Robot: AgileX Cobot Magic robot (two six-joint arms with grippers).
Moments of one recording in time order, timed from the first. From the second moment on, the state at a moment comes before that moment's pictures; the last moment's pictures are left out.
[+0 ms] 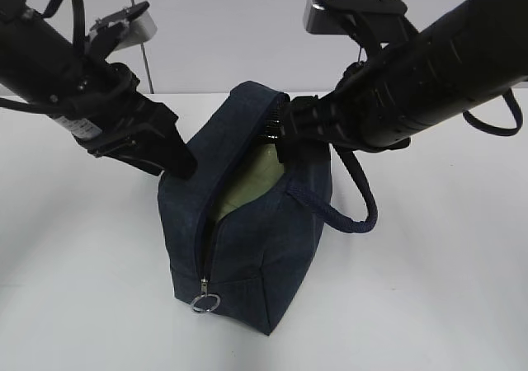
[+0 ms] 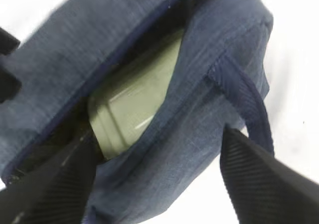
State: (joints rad) left arm -0.34 1.64 -1.23 -0.57 0.95 0.44; right arm 0.54 1.51 -1.11 0.18 0.54 0.05
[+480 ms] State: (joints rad) left arm -0.34 1.34 -1.00 -0.56 0.65 0.44; right arm 0.54 1.32 -0.95 0.17 0.41 0.00
